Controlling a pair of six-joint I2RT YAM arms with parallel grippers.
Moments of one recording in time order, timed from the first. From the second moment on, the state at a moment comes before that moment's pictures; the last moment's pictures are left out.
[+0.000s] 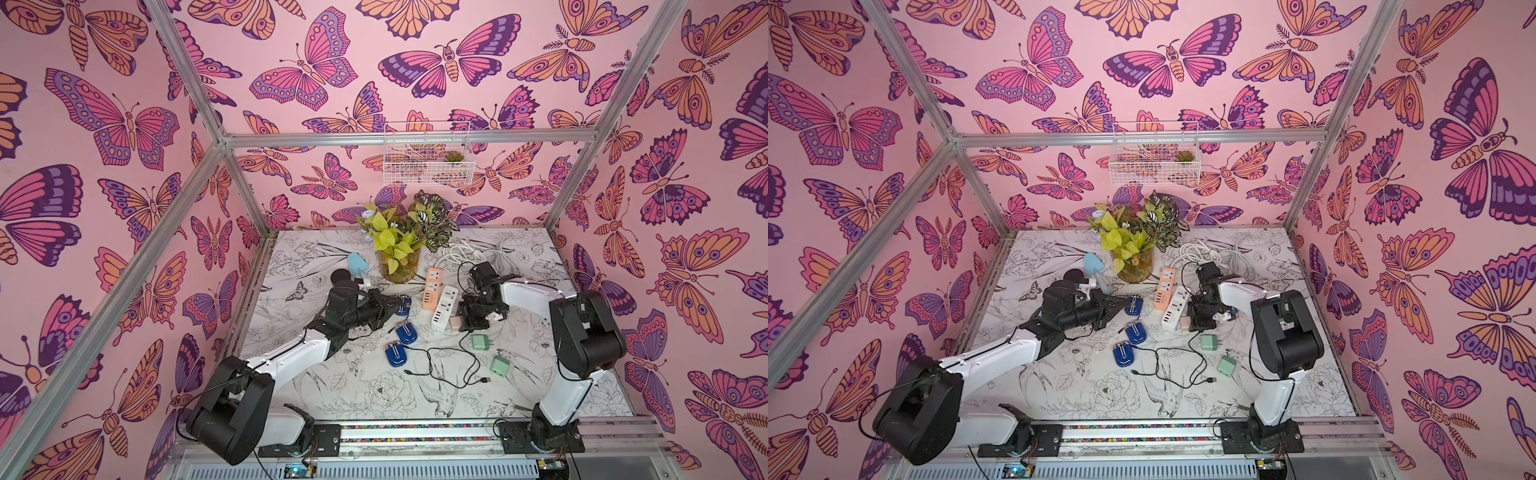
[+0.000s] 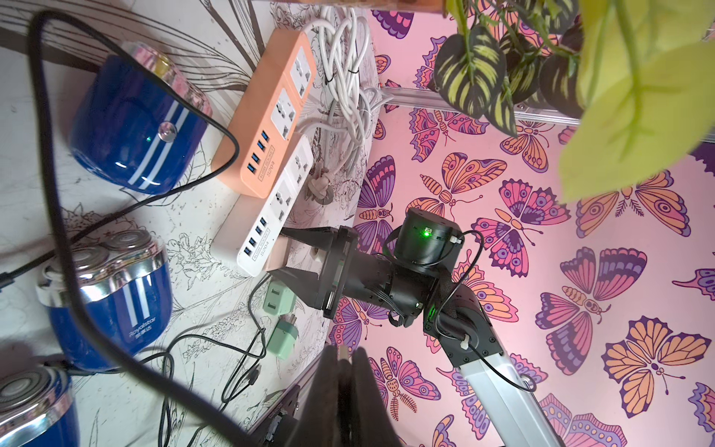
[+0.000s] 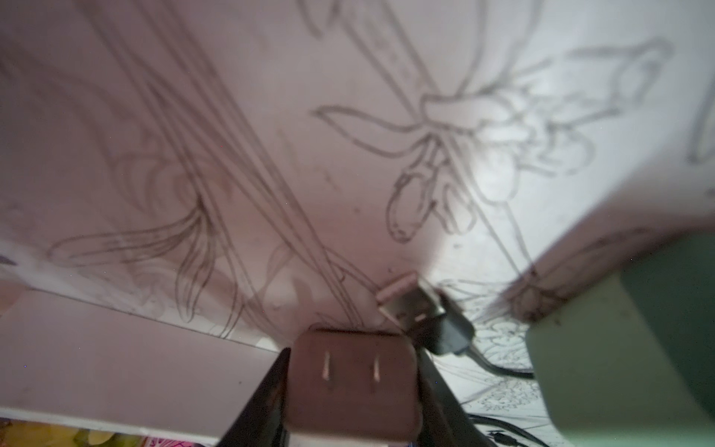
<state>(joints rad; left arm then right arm) -0.48 1.35 0.63 0.33 0.54 -1.43 0.31 1.82 1.08 -0.64 -0.34 1.80</state>
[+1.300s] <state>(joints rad) -0.48 1.32 0.72 0.45 0.24 -1.62 0.54 1.64 0.76 0.90 -0.37 1.86</state>
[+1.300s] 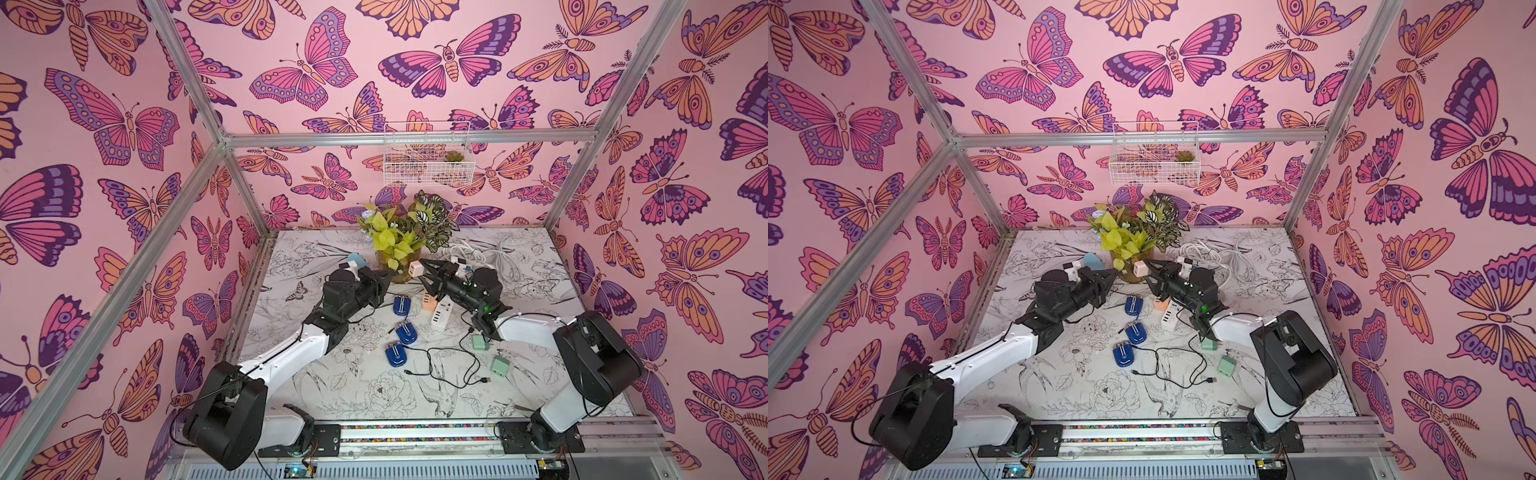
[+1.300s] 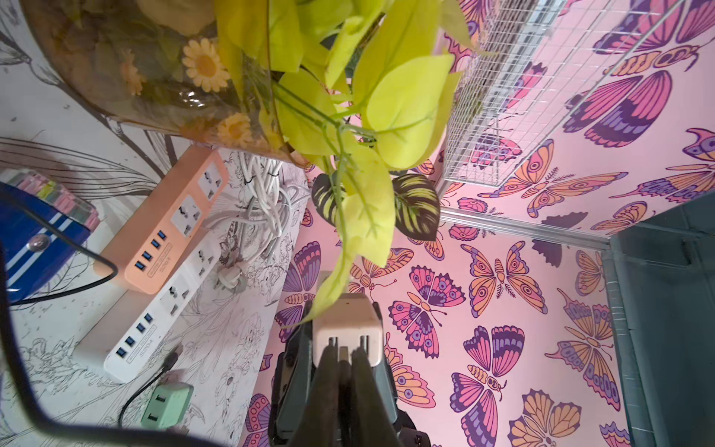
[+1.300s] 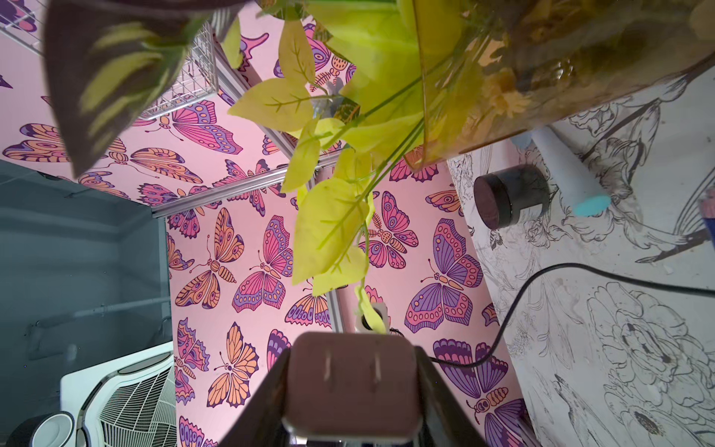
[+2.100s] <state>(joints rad) -0.53 1.34 0.73 0.48 0.21 -1.60 0.57 1.64 0.76 0.87 -0.31 1.88</state>
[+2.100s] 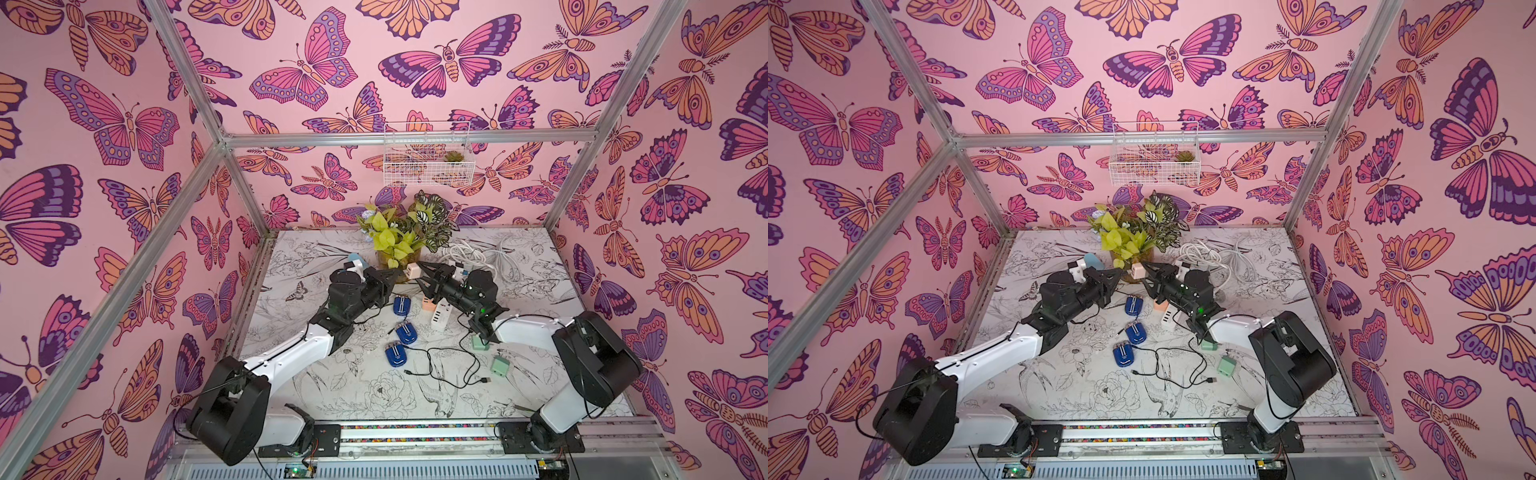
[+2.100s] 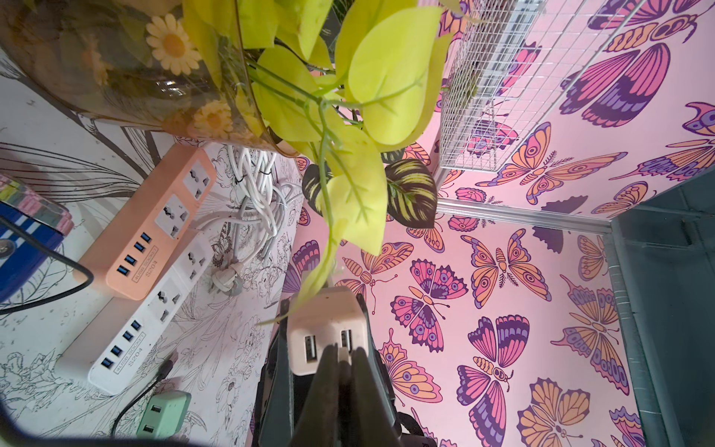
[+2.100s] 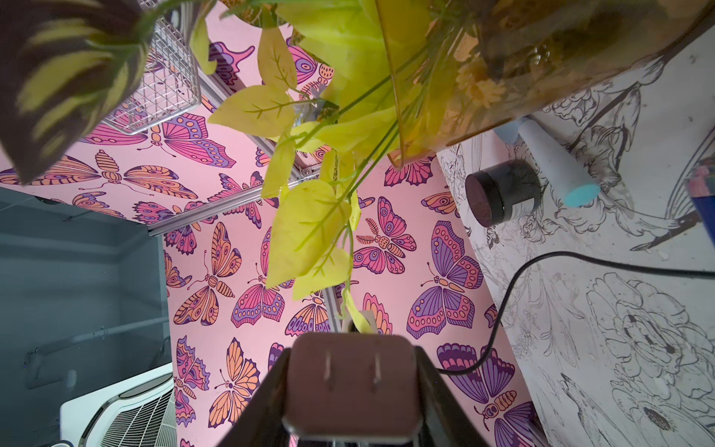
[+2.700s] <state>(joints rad) -0.53 1.38 0.74 0.46 0.19 -1.58 0.58 1.63 0.76 0.87 -0.29 1.89</state>
